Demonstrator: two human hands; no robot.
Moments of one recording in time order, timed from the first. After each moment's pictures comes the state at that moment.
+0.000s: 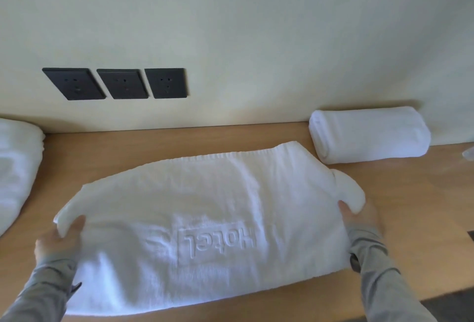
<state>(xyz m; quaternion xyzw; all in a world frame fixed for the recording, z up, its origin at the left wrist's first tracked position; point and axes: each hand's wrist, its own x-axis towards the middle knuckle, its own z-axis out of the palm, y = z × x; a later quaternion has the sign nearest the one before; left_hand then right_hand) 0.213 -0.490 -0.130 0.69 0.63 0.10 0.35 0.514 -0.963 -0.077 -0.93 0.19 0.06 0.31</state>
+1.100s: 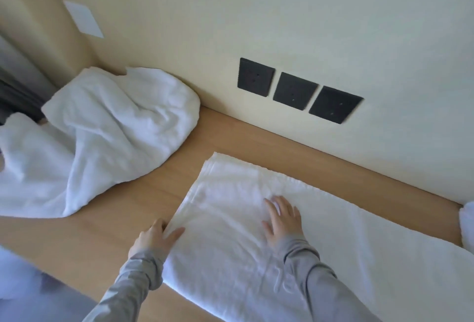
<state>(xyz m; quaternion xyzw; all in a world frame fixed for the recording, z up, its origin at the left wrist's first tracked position) 0.116 -0.493 -0.133 0.67 0.65 -0.08 0.34 0.379 -0.626 -0.137 -0.84 -0.49 0.21 -0.01</state>
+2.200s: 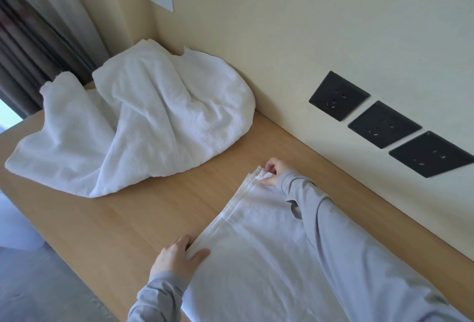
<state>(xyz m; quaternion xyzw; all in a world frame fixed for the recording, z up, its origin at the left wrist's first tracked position) 0.102 -0.496 -0.161 0.62 0.66 0.00 0.43 0.389 -0.397 -0.136 -0.78 -0.49 0.38 0.06</state>
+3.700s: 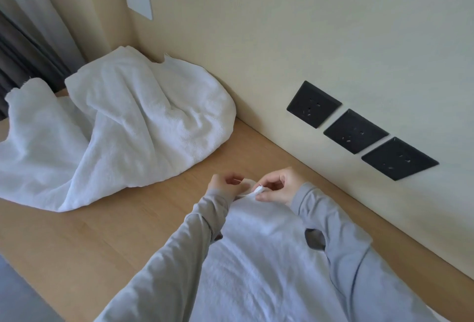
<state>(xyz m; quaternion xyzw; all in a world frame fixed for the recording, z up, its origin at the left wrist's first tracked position) 0.253 -0.389 -0.131 0.47 0.56 0.14 0.67 0.390 -0.450 -0.035 -0.68 -0.52 0.47 0.20</state>
